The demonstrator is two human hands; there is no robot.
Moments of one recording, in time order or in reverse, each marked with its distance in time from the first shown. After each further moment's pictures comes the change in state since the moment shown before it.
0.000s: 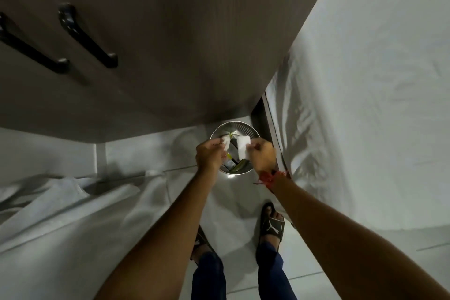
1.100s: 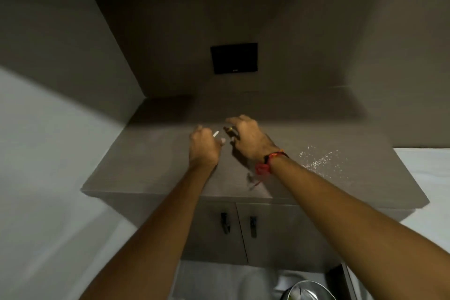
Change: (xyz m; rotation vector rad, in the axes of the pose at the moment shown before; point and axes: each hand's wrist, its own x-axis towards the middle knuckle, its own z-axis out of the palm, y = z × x) left_hand -0.140 0.492 -0.236 0.795 0.643 0.801; right_hand -0.142 -0.577 0.010 -0.562 -0.146 -1.198
